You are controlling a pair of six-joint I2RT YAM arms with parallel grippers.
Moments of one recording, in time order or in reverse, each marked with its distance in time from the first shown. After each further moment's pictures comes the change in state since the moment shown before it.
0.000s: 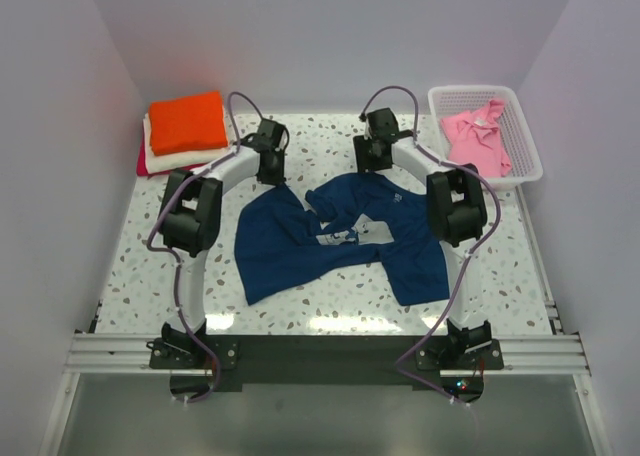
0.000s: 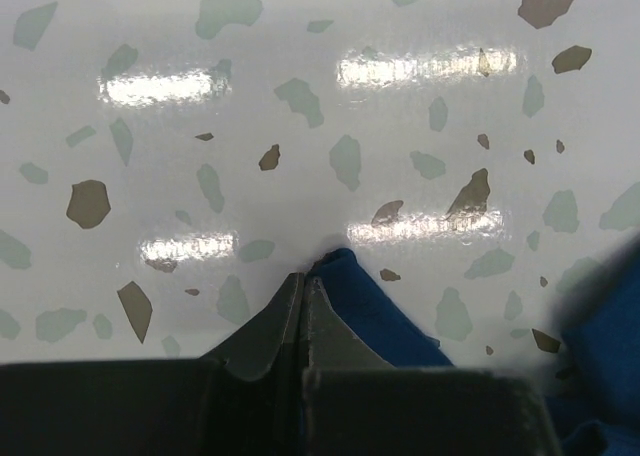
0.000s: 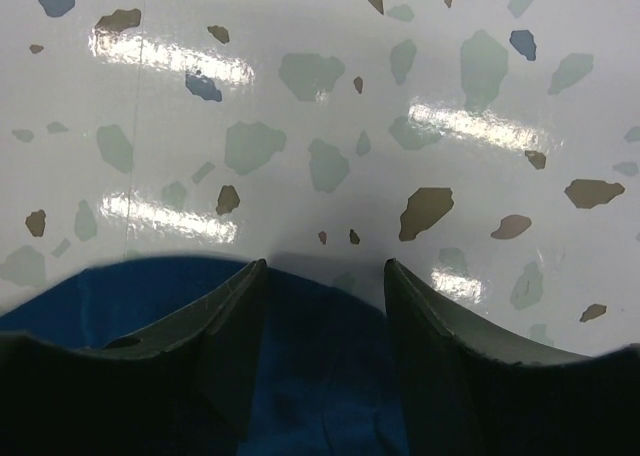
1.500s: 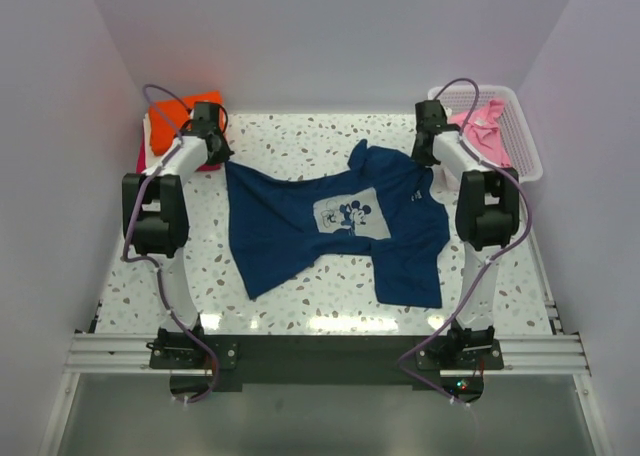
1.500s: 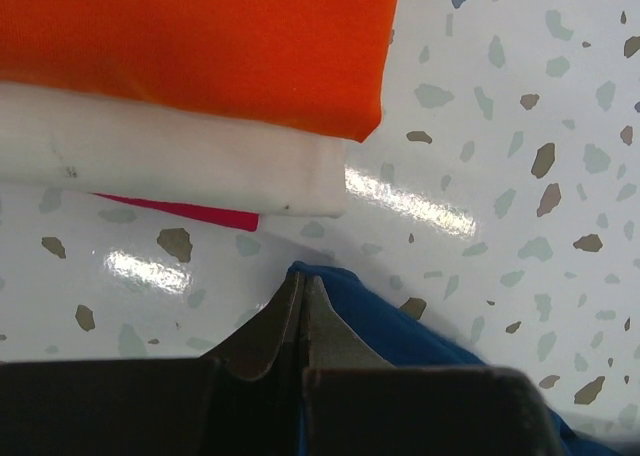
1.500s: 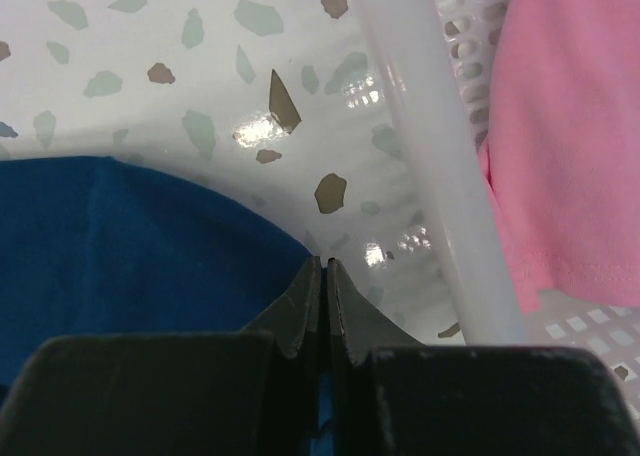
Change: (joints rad) left arm 0.296 -0.101 -0.021 0.069 -0.078 -0.172; right arm -0.197 -0.145 -0.102 -0.070 0.317 0.204
